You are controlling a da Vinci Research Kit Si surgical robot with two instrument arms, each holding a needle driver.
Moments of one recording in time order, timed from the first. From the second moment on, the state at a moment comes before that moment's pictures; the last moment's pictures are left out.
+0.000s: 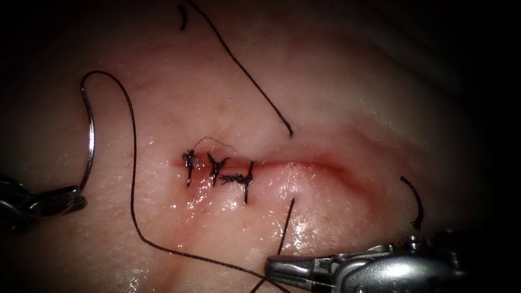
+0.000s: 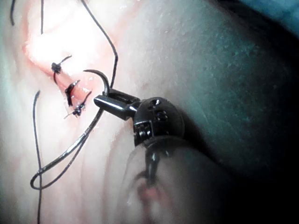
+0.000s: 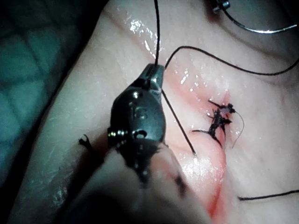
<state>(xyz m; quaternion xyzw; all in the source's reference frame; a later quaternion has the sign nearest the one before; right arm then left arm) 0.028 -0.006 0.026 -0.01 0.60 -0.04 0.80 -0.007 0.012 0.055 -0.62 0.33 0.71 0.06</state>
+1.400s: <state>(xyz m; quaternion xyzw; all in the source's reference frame) 0.040 -0.023 0.017 0.06 0.61 -0.11 0.78 -0.006 0.012 0.055 -0.62 0.33 0.71 0.05</state>
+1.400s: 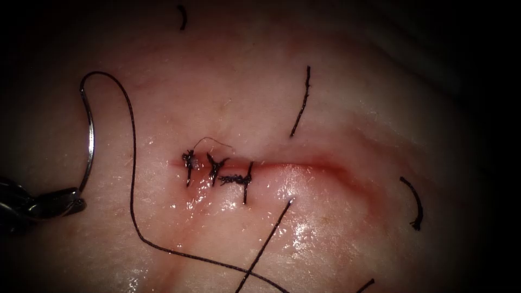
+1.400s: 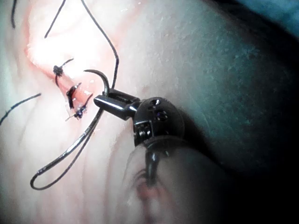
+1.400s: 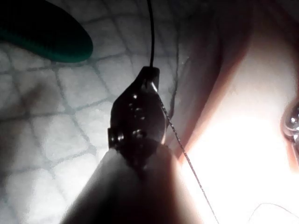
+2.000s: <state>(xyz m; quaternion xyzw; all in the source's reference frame) 0.043 -0.025 0.015 0.09 0.63 -0.12 0.76 -0.006 0.012 0.055 -0.62 0.33 0.71 0.05</state>
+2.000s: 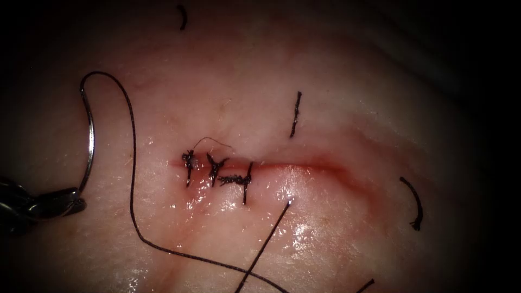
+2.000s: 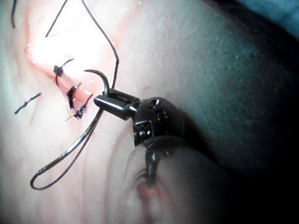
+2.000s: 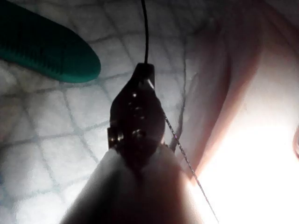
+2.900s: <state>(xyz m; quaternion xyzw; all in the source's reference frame) 0.019 -0.002 0.019 0.00 0.59 0.12 0.80 -0.006 0.012 0.055 -0.62 0.33 0.71 0.05</state>
